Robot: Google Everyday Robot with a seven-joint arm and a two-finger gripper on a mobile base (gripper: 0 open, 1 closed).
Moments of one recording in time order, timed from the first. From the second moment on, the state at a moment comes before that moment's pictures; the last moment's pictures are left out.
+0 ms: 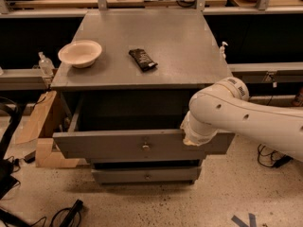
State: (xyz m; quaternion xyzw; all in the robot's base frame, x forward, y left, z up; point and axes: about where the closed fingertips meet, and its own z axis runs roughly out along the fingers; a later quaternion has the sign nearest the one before) arm 0.535 -0.138 0.667 -0.74 0.65 -0.09 0.13
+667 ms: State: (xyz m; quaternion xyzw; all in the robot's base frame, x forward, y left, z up) arm 0.535 -0.138 0.667 -0.74 0.65 -0.09 0.13
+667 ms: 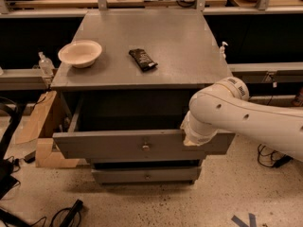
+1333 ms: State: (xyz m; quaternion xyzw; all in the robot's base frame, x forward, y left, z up) arm 0.535 -0.138 0.667 -0.74 0.65 -0.09 0.13
